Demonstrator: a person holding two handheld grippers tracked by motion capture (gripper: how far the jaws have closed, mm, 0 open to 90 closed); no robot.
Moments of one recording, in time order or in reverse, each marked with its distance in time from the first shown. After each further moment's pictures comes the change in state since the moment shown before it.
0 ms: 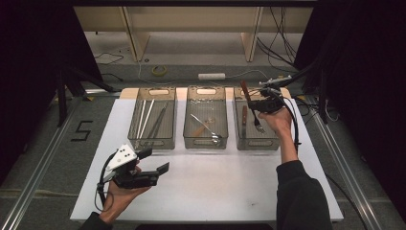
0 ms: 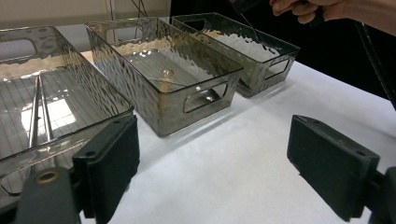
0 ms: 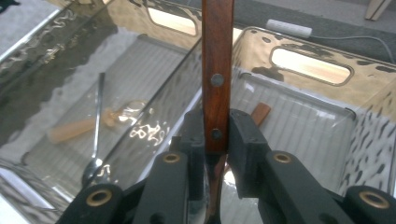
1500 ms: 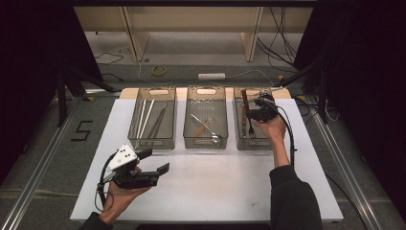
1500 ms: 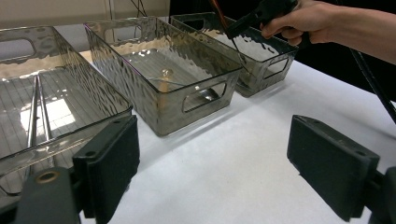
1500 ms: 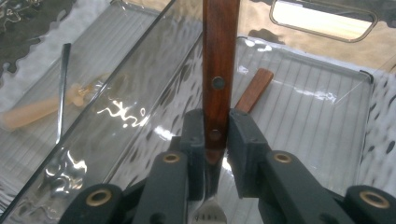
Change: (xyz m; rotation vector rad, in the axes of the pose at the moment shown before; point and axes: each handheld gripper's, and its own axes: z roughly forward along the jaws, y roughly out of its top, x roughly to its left) left arm -0.001 0.000 0.000 0.005 -0.003 0.004; right arm 0.002 -0.026 0.032 0.060 -0.051 0.038
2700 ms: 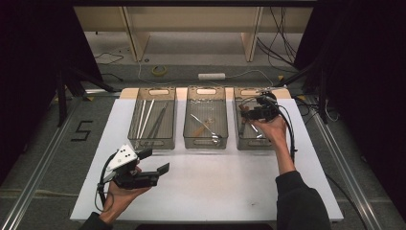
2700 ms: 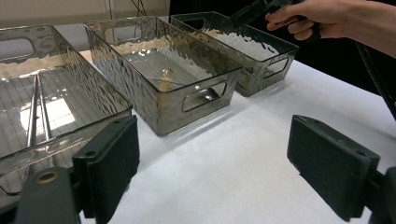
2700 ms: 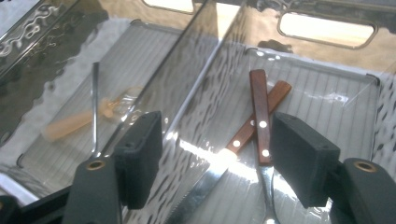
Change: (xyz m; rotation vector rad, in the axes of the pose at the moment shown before) left arm 0.000 0.000 0.000 0.001 -0.001 0.002; right arm 0.010 0.004 -0.020 -0.043 0.038 0.038
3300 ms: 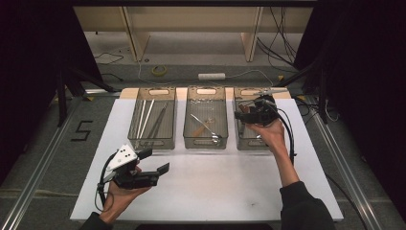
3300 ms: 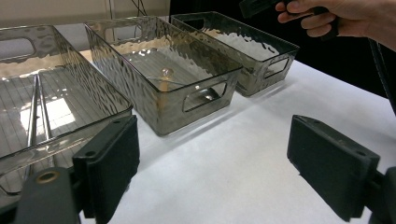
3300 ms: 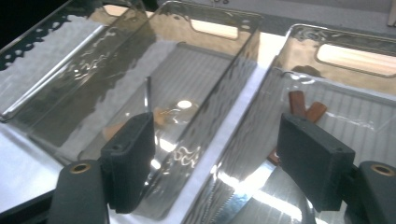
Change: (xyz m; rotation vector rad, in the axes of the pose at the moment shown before) left arm 0.000 0.000 0.000 0.002 0.001 -0.002; right arm 0.029 -0.006 -0.026 -0.094 0.089 -0.038
